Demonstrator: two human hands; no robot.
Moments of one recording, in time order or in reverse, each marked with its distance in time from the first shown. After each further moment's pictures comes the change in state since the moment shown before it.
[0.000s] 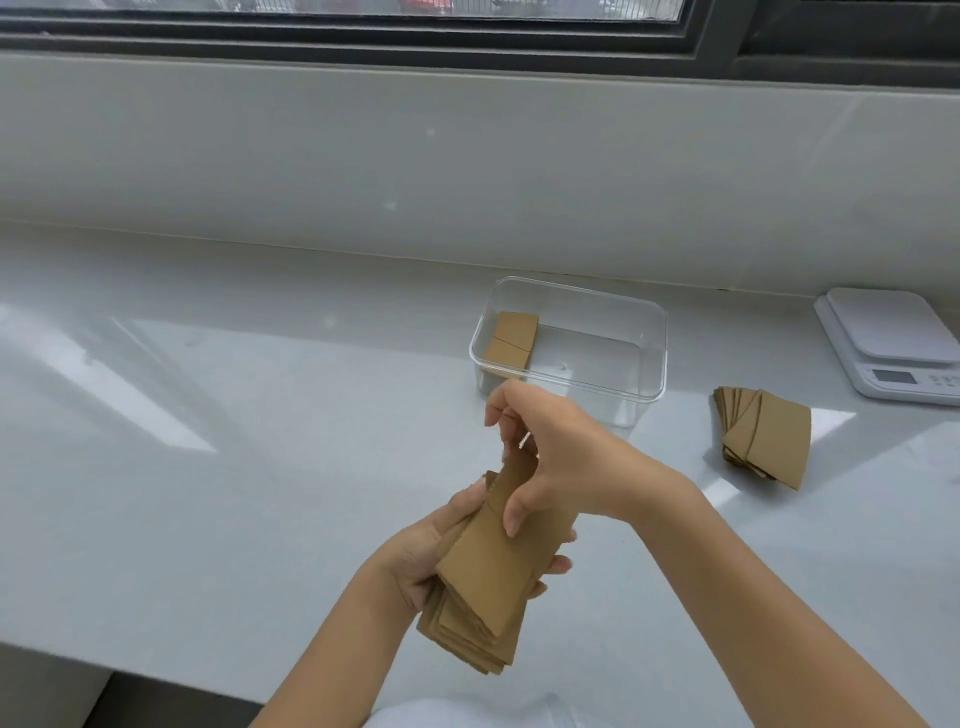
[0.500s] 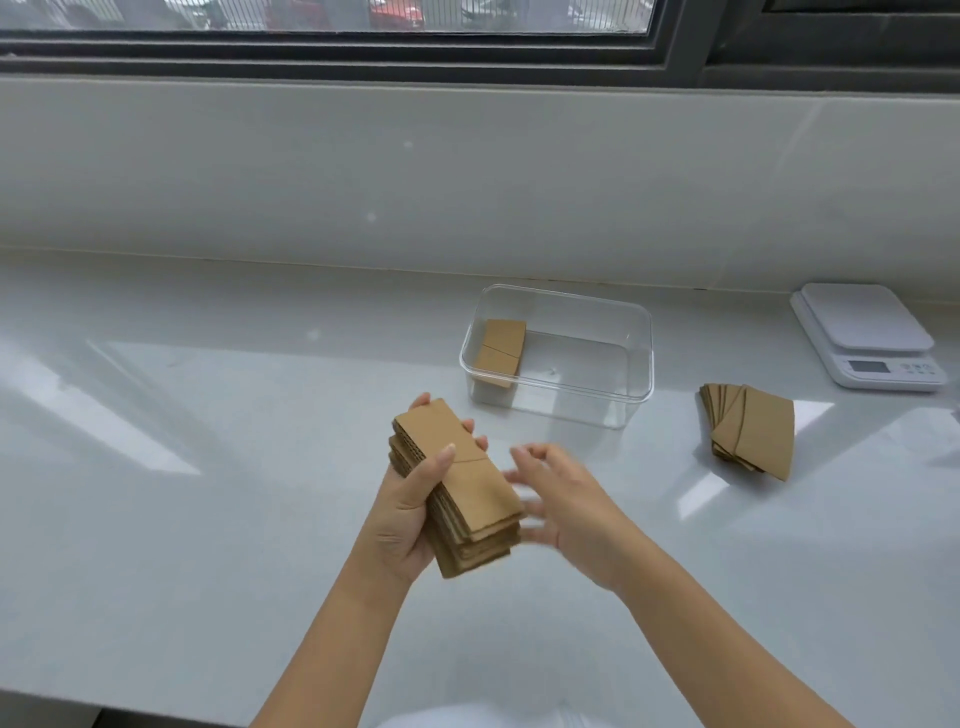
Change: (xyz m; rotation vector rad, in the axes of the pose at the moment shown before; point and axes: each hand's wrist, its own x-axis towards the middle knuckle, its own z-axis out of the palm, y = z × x) left_hand -0.002 0.028 -0.001 -0.089 0.399 0.635; right_hand -0.016 0.024 0.050 1.040 0.182 0.502
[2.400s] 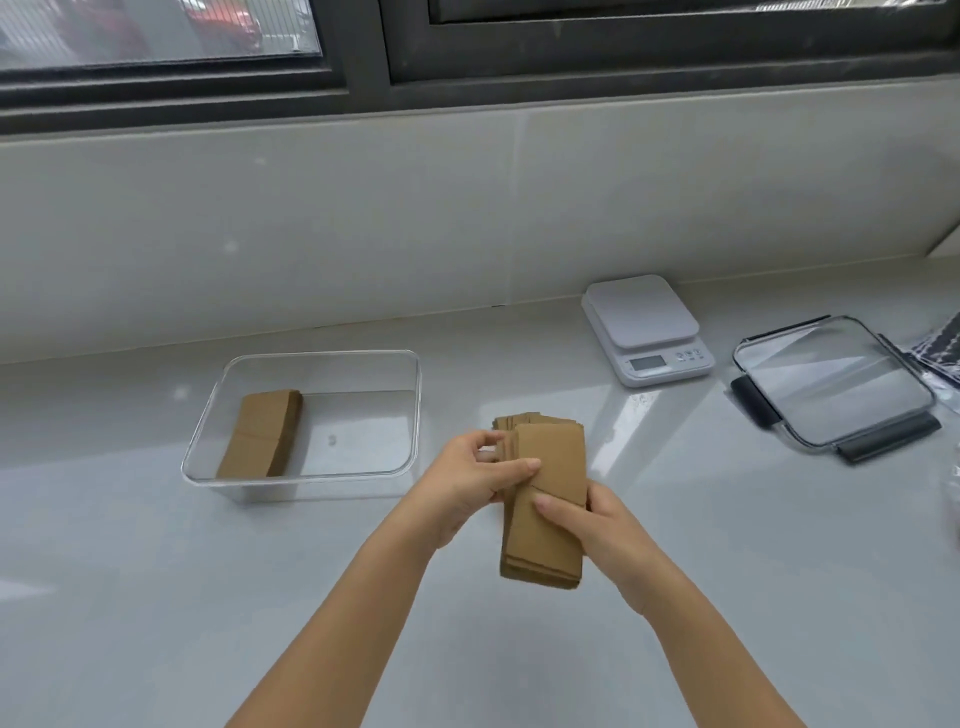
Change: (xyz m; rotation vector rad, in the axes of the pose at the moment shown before) left_hand 0.153 -0.162 0.207 0.795 -0.141 -0.437; right_hand -0.045 -0.015 -0.256 -0.027 0.359 -0.100
